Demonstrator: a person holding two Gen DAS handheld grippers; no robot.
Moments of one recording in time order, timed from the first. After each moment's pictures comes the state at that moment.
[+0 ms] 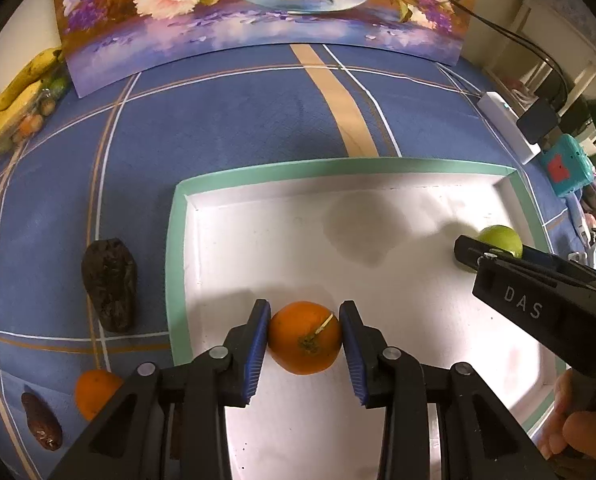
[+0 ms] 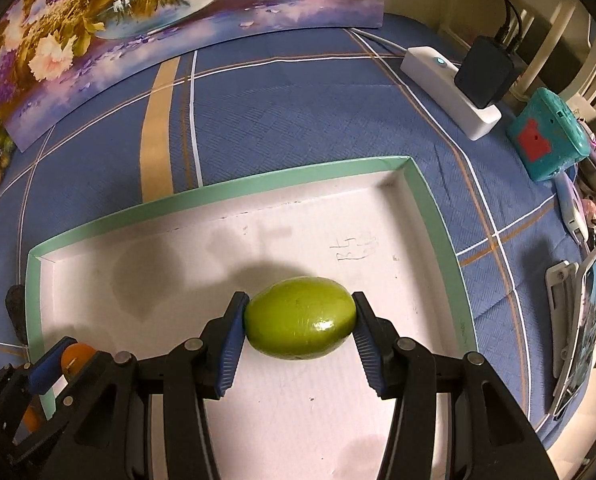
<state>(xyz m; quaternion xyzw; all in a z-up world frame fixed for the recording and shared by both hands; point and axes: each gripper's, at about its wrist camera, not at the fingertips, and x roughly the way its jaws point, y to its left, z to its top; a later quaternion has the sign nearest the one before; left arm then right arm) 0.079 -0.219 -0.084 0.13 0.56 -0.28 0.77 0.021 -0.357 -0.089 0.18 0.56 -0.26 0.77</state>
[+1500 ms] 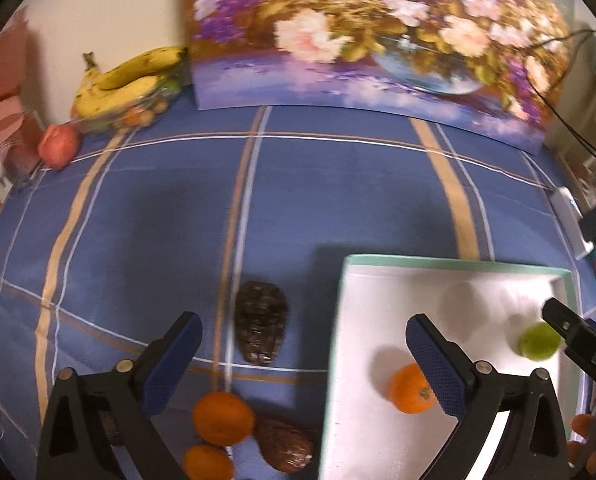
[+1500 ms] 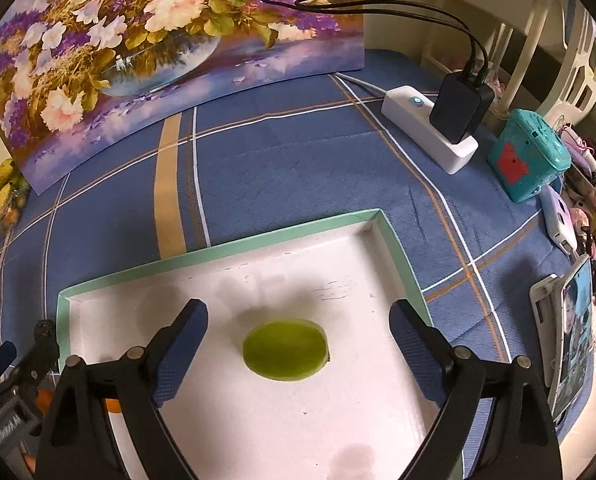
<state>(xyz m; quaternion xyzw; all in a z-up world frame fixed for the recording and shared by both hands) 0.124 -0.166 -0.047 0.08 0.52 -0.14 0.84 0.009 -0.370 -0.054 0.20 0.50 -0.27 0.80</state>
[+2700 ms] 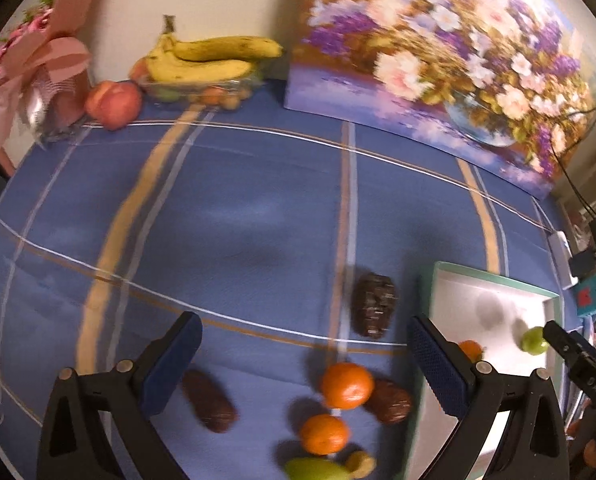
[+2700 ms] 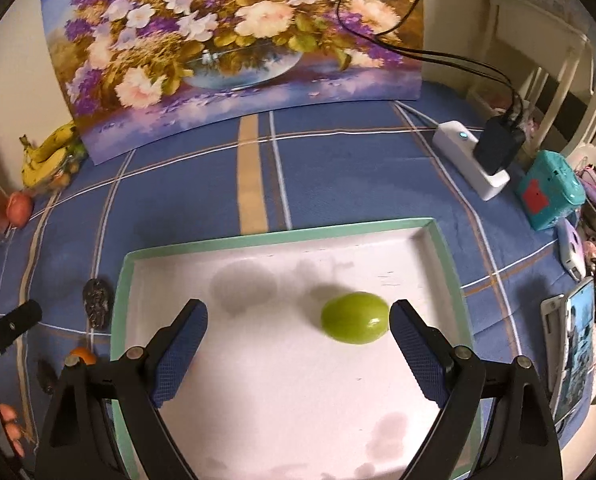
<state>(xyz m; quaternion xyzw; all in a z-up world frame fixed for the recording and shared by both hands) 0.133 -0.046 -0.017 0.01 0.53 -0.13 0.84 0.008 -0.313 -0.025 0.17 0.49 -0.19 0.84</state>
